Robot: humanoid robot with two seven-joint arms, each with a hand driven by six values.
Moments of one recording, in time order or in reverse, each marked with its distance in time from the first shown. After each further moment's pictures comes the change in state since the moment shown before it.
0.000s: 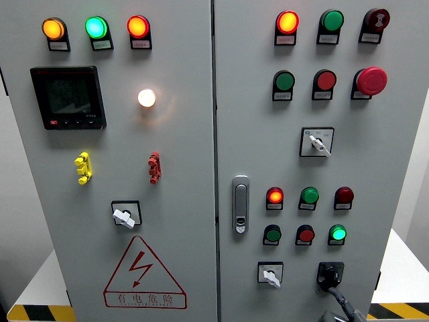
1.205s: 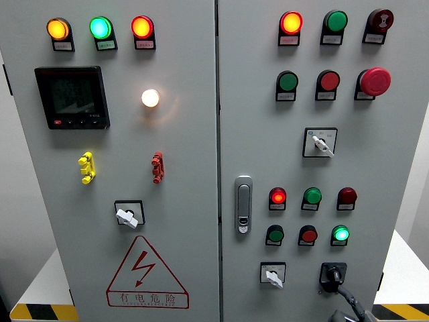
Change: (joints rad) left arm -0.001 0.000 0.000 0.000 0.000 0.000 0.000; right arm -0.006 -0.008 0.047 -0.005 -0.002 -0.001 0.001
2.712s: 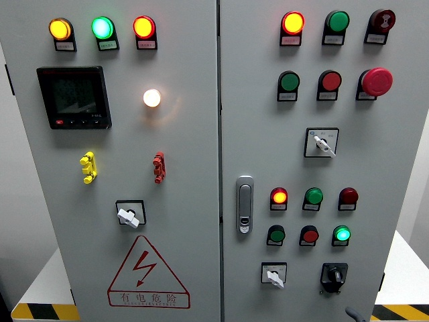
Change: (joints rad) left arm 0.001 0.001 0.000 0.000 0.000 0.000 0.000; right arm -0.189 0.005 -0.008 0.168 -0.122 0.035 0.015
